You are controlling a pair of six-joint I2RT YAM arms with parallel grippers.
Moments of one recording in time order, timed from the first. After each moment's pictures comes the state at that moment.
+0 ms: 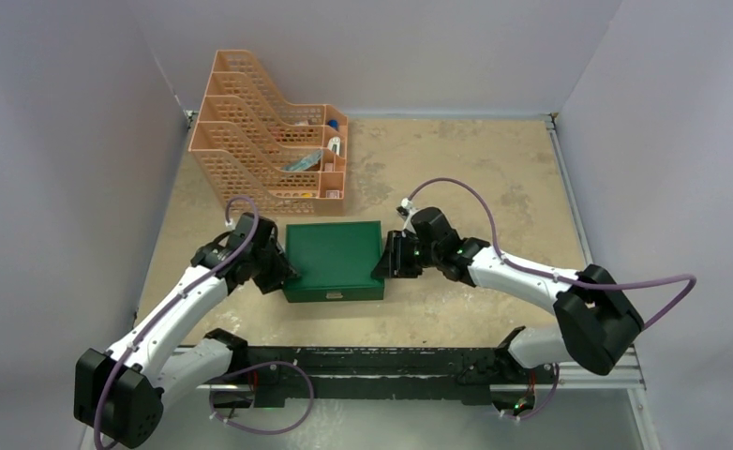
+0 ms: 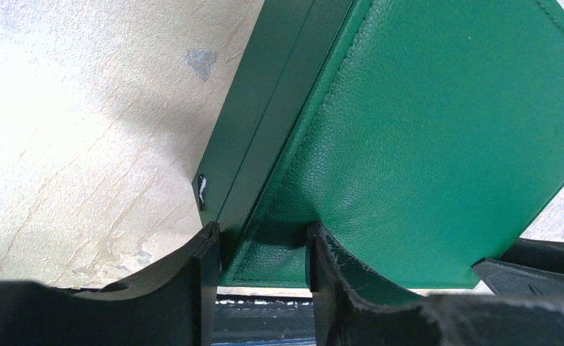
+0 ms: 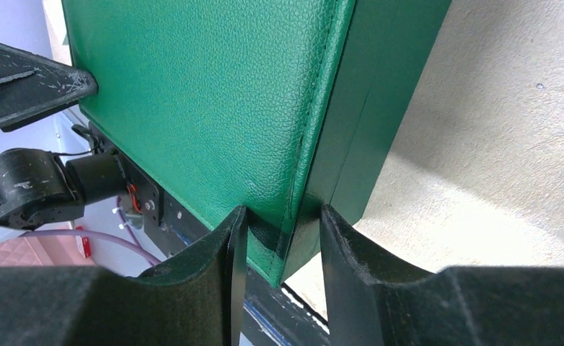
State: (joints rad) left arm -0.40 0.99 0.68 -0.79 0.02 -0.98; right arm 0.73 1.37 0.70 -0.11 -0.33 0.75
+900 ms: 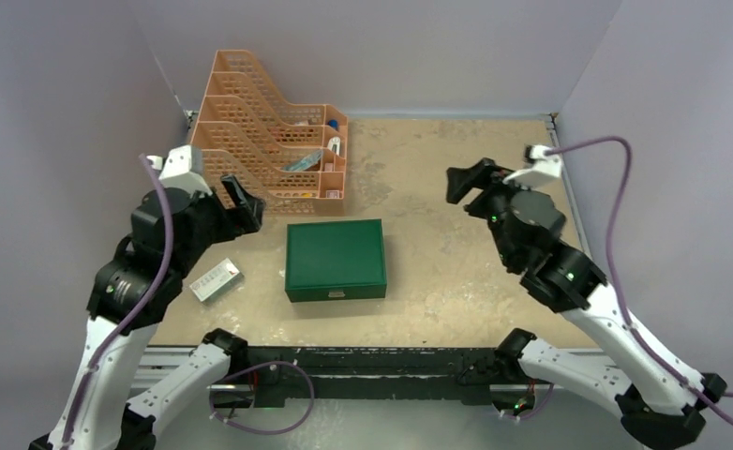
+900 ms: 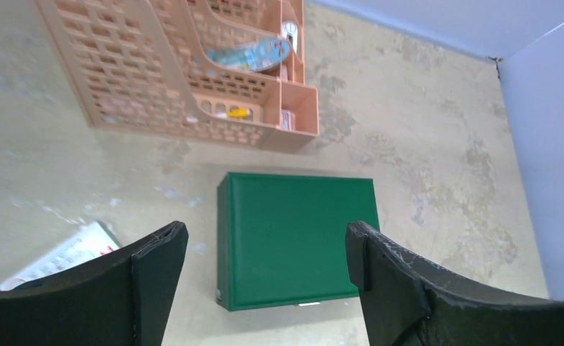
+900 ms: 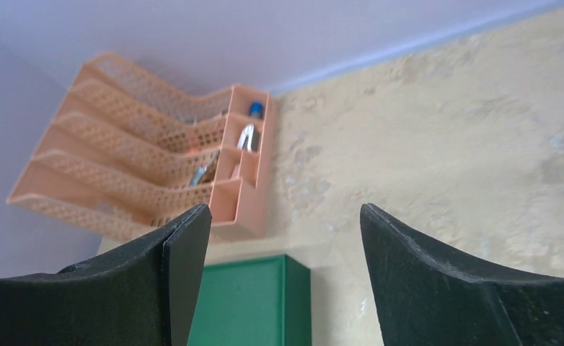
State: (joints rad) left arm -0.40 0.77 1.27 -0.91 -0.21 -0.52; right arm 0.76 0.87 1.09 -0.38 0.59 0.56
